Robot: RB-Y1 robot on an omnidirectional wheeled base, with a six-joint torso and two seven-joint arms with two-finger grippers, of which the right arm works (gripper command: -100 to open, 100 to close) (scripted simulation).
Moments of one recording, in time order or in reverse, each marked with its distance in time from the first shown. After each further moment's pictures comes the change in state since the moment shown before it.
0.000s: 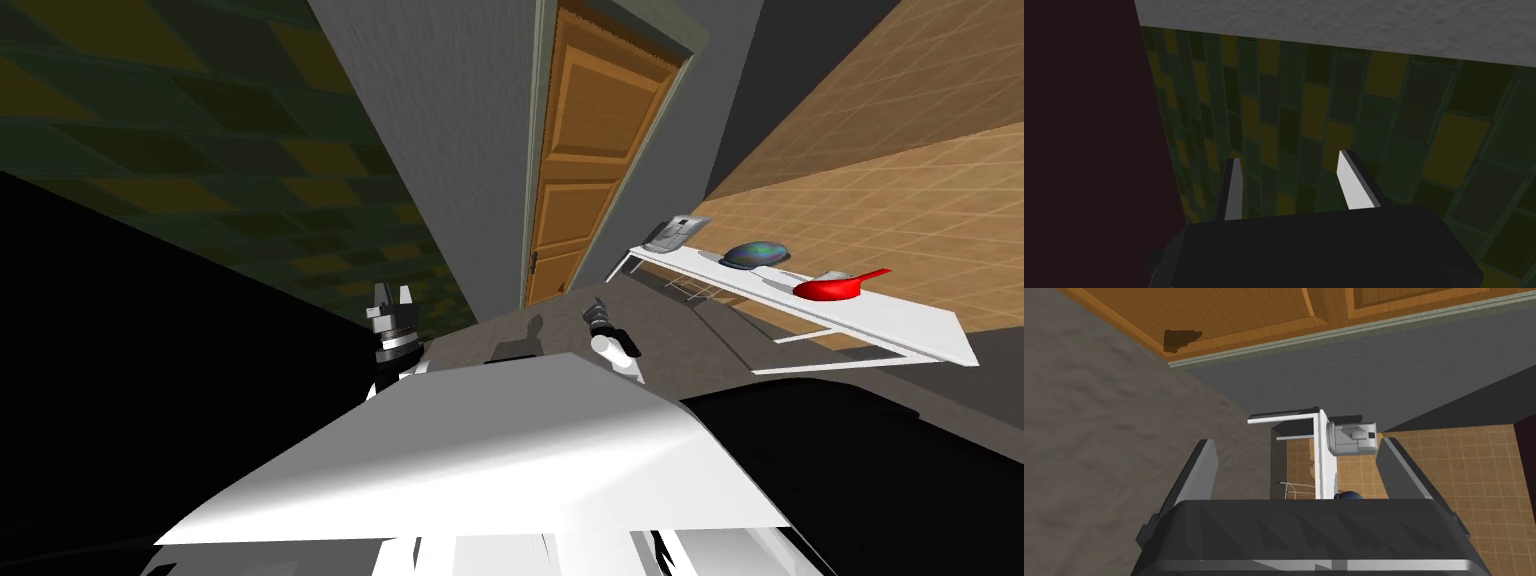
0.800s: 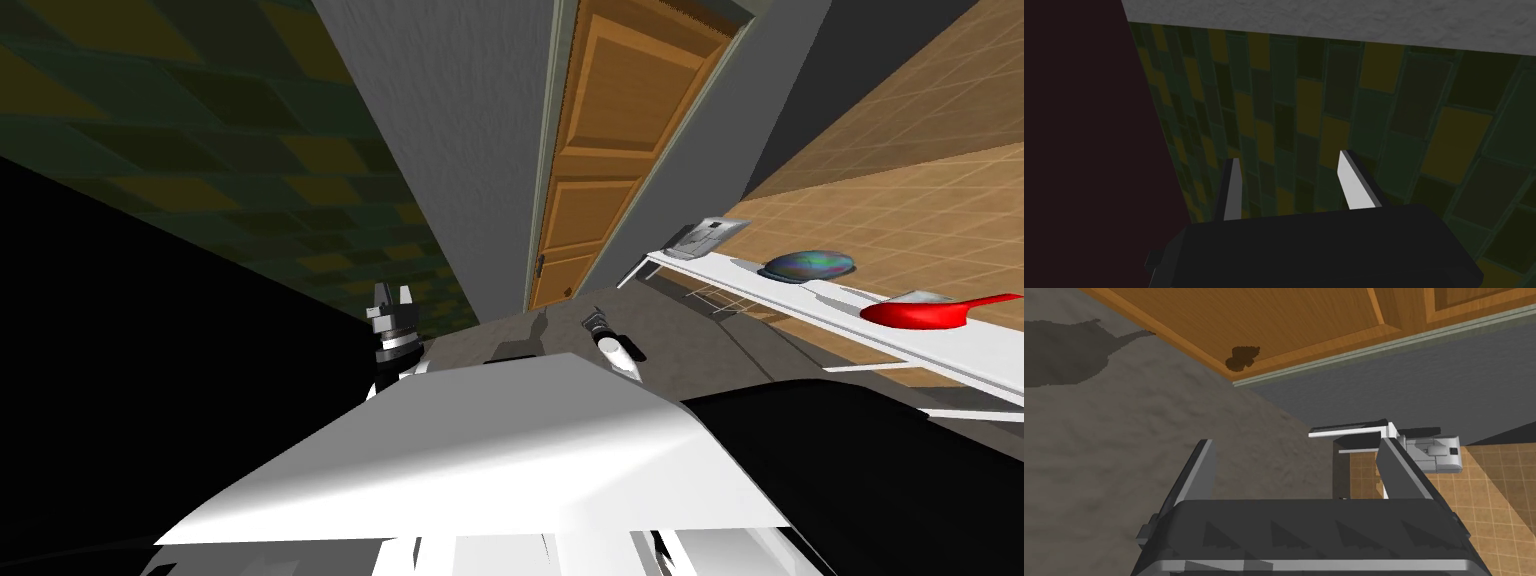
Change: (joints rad) arm -0.037 0.002 -0.094 0.131 -0.227 0.148 0.094
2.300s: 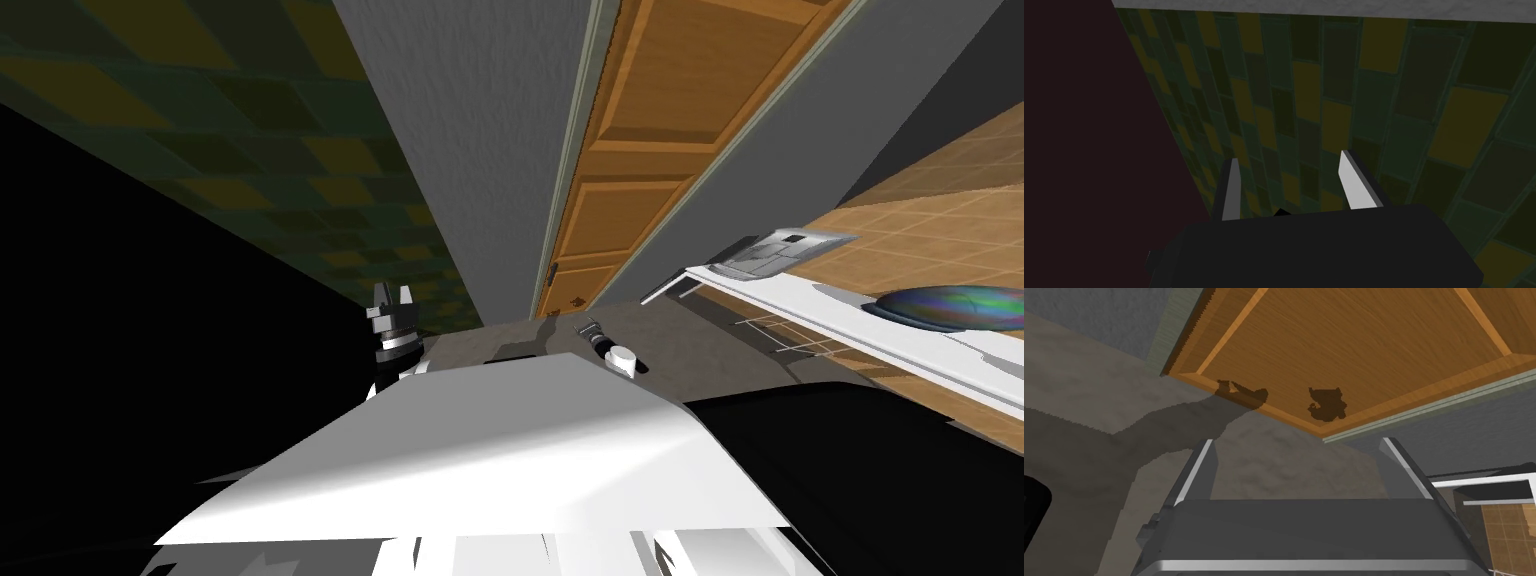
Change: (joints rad) arm -0.075 0.014 -0.168 0.249 -0.393 0.261 0.167
